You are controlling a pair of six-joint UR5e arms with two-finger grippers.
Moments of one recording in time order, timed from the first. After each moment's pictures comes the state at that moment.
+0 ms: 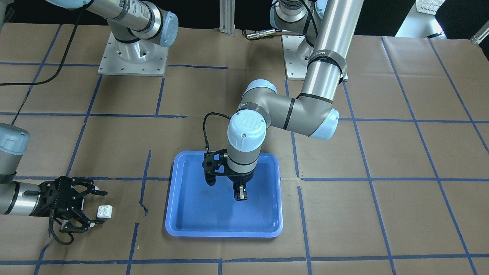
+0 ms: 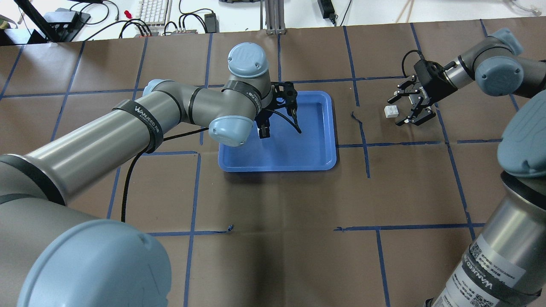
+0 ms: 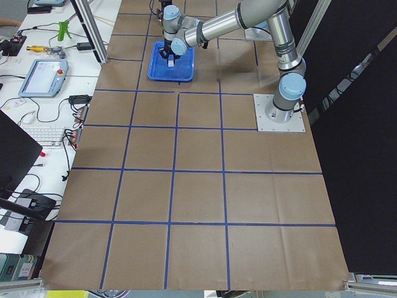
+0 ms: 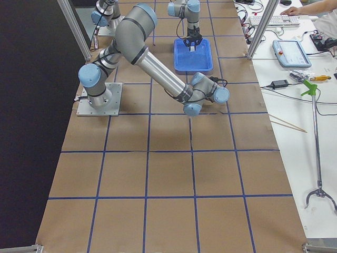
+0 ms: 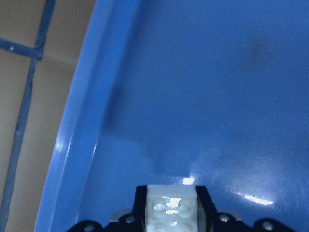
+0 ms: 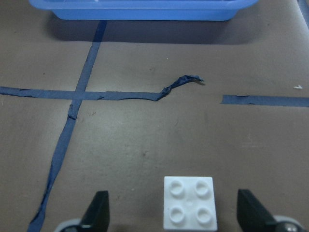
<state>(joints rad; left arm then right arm) -1.89 -2.15 -1.61 -0.87 1.54 1.16 1.17 -0.88 1.50 -1.79 -0.99 -2.18</state>
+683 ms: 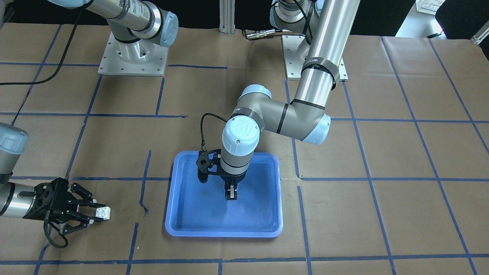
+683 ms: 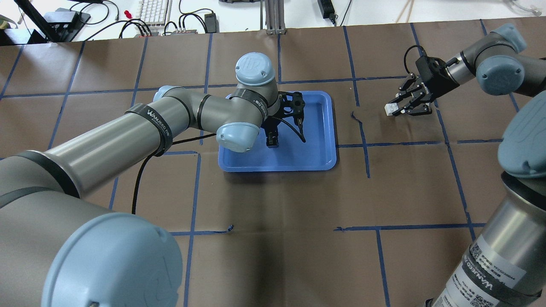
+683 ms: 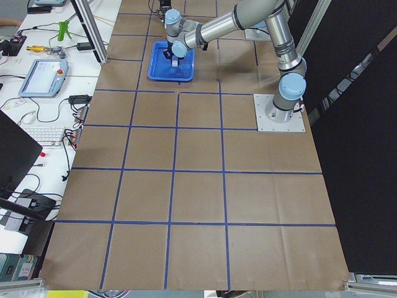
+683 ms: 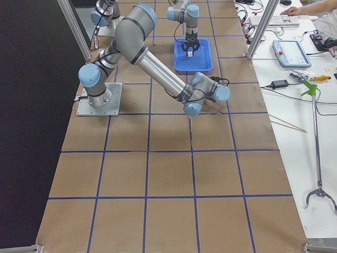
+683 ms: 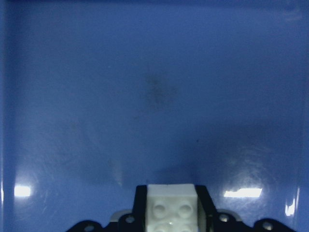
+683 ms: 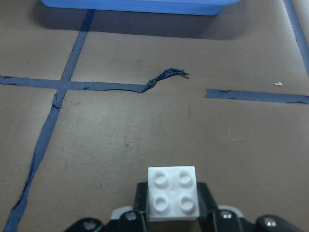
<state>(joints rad) -1.90 -2.19 -1.62 -0.85 1.51 1.21 1.17 -0.89 1.49 -1.83 -0.99 -2.17</state>
